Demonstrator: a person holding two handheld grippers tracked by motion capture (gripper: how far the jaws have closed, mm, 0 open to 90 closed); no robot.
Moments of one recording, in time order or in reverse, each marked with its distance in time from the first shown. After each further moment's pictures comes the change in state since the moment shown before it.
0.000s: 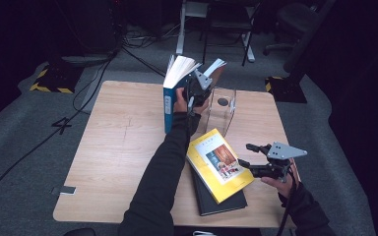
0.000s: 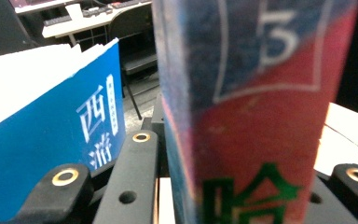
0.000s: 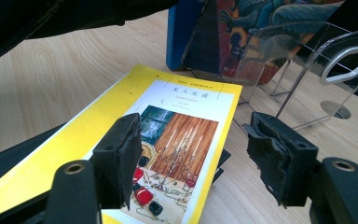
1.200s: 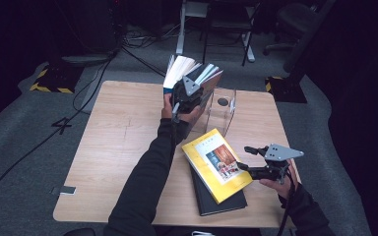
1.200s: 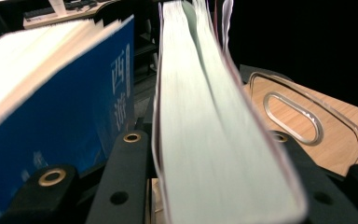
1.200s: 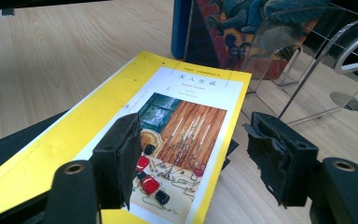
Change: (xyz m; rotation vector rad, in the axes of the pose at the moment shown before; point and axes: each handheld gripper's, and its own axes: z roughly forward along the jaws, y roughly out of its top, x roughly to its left) left arm 0.020 -0.006 -0.042 0.028 -0.072 -0.001; right arm 0.003 -0.004 0.004 0.041 0.015 -0.013
